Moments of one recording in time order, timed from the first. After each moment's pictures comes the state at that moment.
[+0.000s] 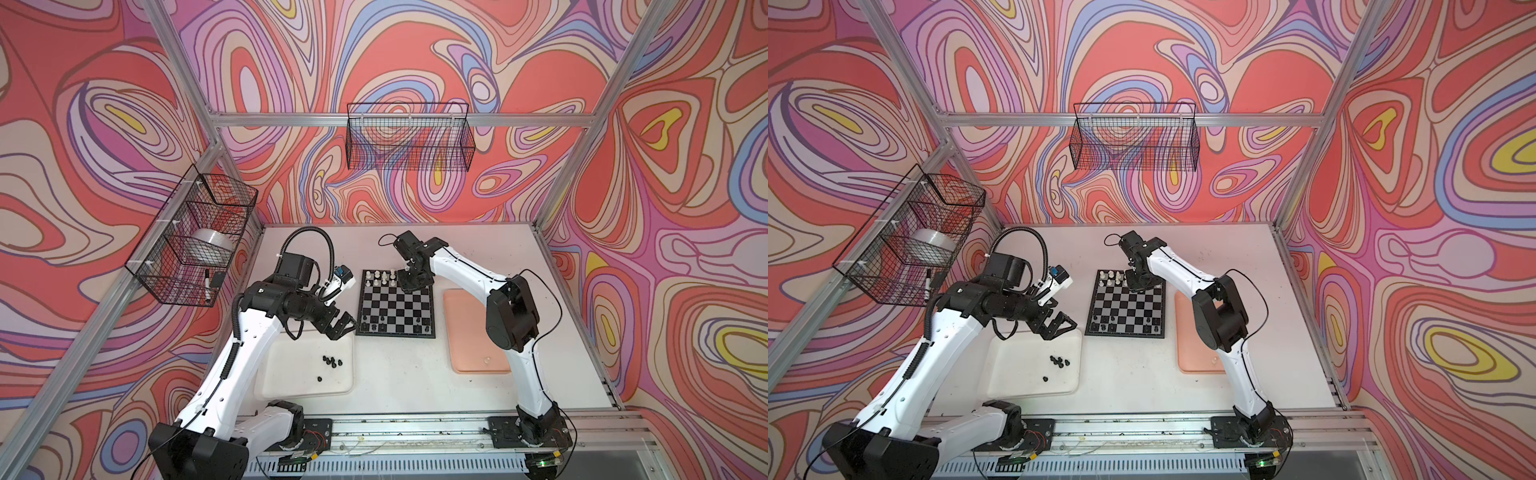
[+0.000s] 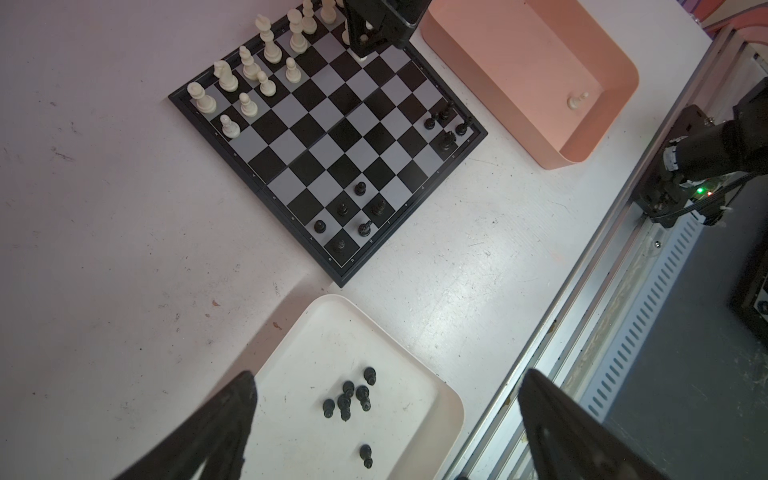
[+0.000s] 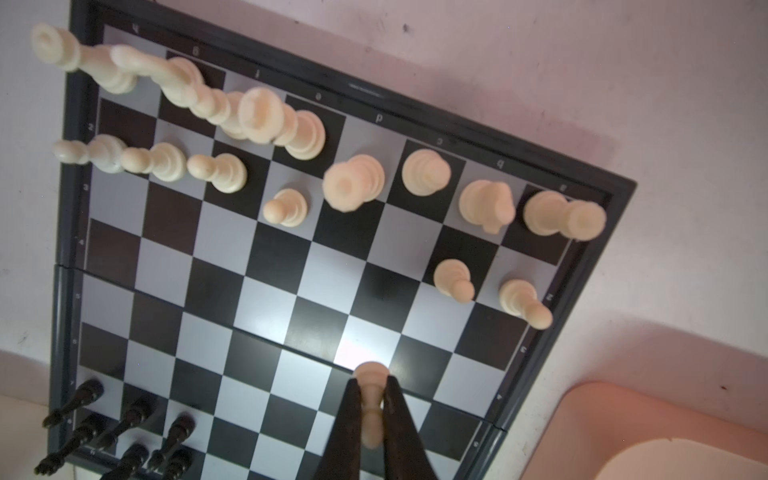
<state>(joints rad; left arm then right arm) -0.22 1.14 1.18 -1.13 0.46 0.42 0.62 2.22 1.96 -1.03 0.02 0.36</state>
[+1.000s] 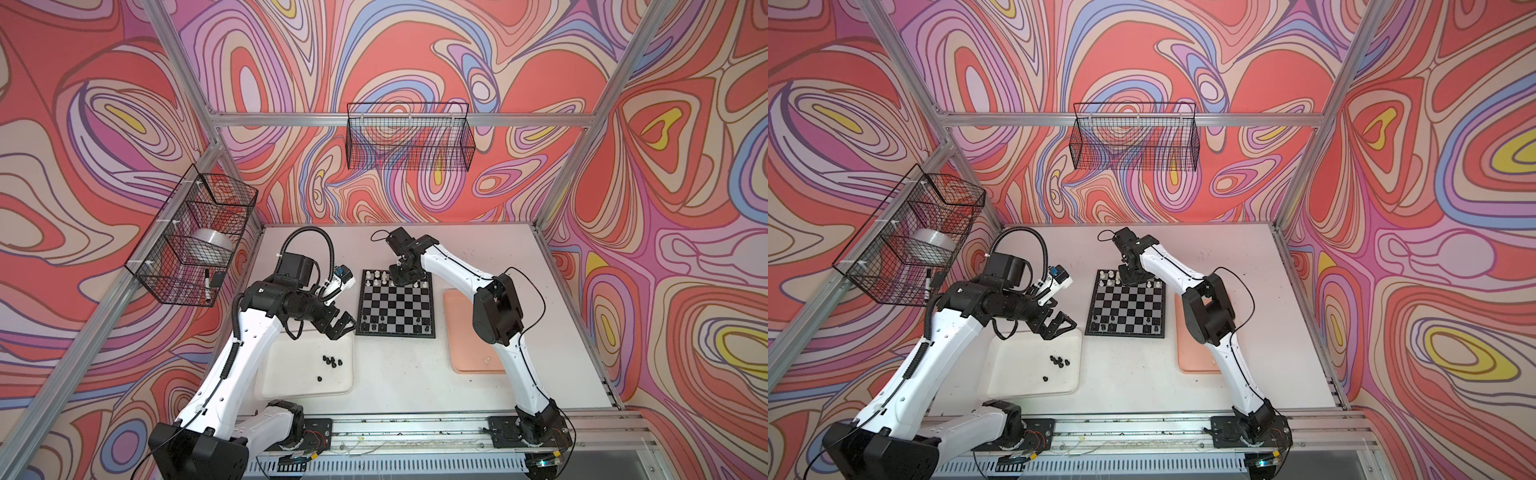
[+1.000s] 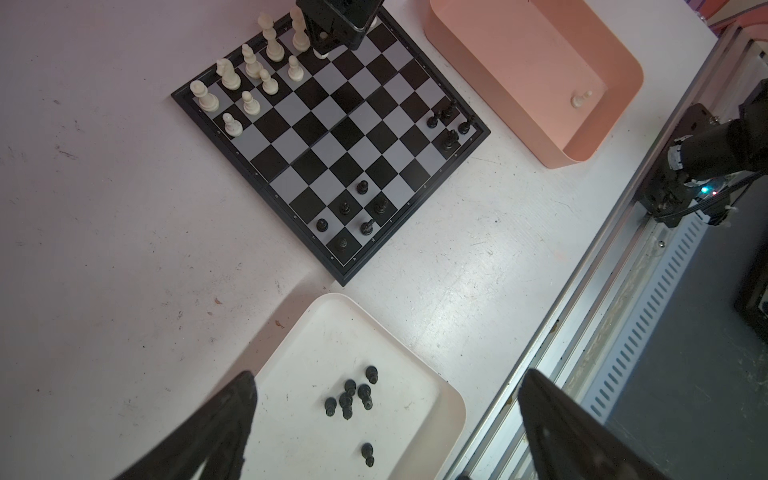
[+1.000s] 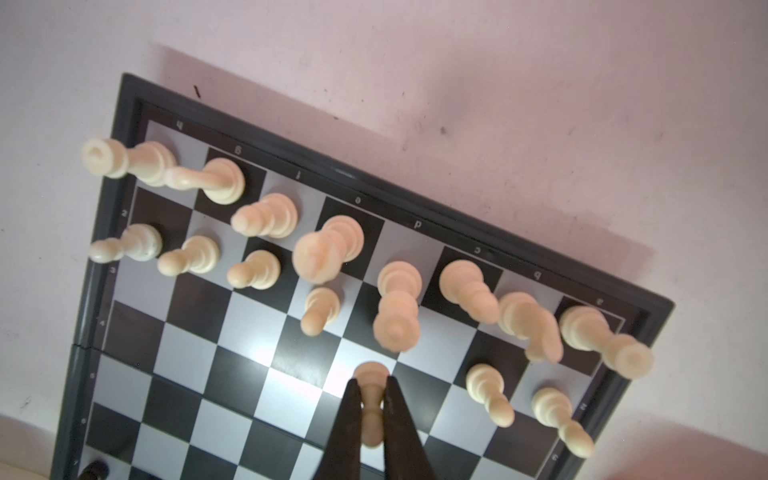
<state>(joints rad) -0.22 1.14 1.18 -1.13 0.46 0.42 0.62 2.36 2.14 -1.02 0.03 0.32</state>
